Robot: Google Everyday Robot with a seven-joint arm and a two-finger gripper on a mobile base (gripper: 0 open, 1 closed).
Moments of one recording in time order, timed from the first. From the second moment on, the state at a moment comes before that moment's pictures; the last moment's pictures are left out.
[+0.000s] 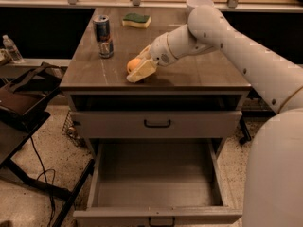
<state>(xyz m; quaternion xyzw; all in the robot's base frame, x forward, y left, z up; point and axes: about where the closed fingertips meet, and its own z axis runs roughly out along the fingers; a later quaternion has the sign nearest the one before) 0.713 0.038 0.831 -0.59 0.66 0.25 0.40</state>
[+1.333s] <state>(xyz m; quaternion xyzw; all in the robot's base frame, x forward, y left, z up) 0.713 0.038 0.832 -0.59 0.66 0.25 0.40</state>
